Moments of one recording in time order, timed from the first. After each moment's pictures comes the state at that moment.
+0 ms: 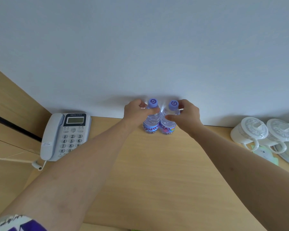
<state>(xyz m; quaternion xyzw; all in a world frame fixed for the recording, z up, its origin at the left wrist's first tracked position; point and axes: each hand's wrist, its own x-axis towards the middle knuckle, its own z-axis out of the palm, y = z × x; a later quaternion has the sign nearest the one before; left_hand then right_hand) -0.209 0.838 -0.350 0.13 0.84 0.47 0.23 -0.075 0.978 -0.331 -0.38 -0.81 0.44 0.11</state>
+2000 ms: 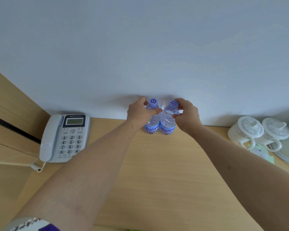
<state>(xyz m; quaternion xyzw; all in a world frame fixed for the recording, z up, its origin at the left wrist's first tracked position) -0.198 0.848 -0.344 0.19 0.87 0.41 0.17 -0.069 0.982 -0.334 -0.32 -0.85 0.39 0.14</state>
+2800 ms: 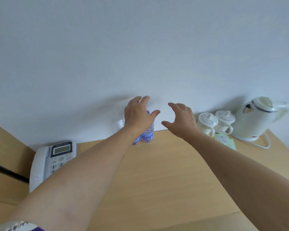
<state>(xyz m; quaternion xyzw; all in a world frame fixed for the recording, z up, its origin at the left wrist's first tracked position) -0.127 0.858 -0.260 0.42 0.86 0.28 0.00 0.017 0.961 -0.275 -0.39 -0.88 0.21 0.15</state>
